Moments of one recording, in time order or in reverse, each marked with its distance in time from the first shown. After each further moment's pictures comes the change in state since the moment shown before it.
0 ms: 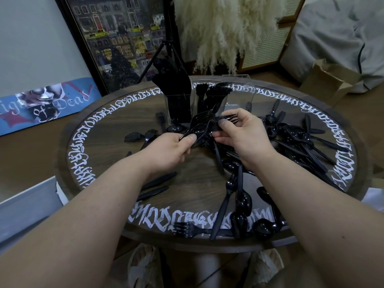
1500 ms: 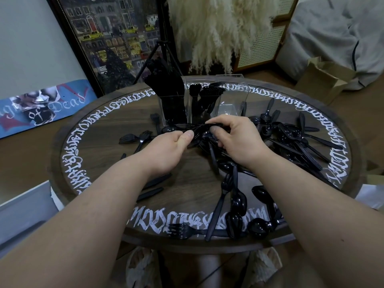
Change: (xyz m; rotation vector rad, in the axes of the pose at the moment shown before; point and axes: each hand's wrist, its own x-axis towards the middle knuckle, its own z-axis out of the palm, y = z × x) left_hand 0.007 0.001 0.004 0.278 0.075 0.089; right_hand -0.002 -0.001 -0.013 -0.644 -0.129 -0.263
